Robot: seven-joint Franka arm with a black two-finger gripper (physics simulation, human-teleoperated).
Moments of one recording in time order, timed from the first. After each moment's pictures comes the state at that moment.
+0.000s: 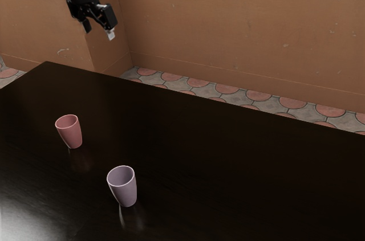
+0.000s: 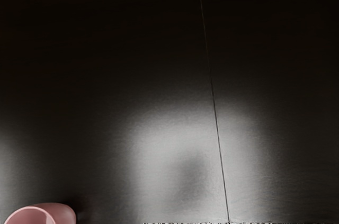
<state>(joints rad) -0.24 0.12 0.35 -1.37 -0.01 1.66 0.22</state>
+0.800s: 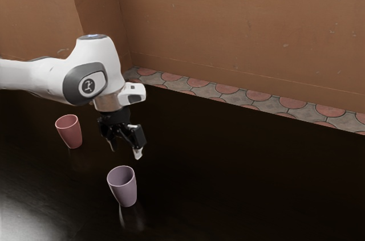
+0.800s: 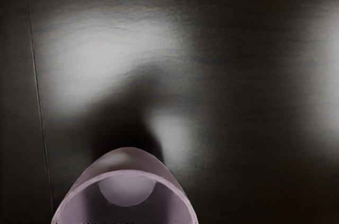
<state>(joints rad) -0.45 -0.12 0.33 -2.28 -0.10 2.09 0.00</state>
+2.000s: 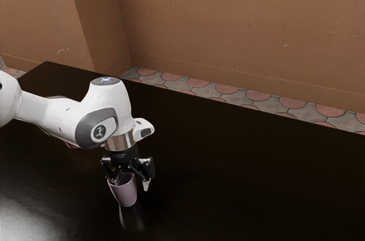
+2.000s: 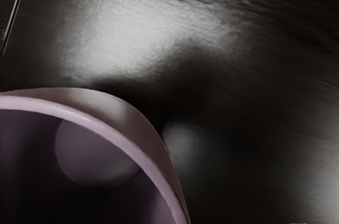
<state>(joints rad) -0.47 -0.04 0.28 -2.45 -0.11 2.33 -0.46</state>
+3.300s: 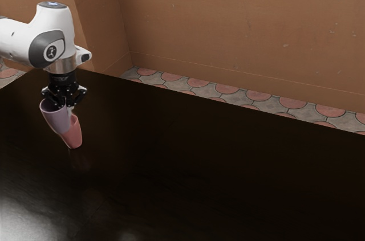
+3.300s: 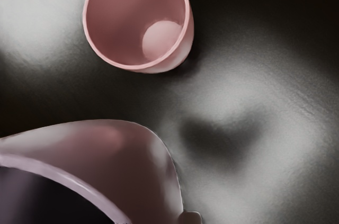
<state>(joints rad) -0.10 -0.01 0.33 -2.03 0.21 1.96 -0.54</state>
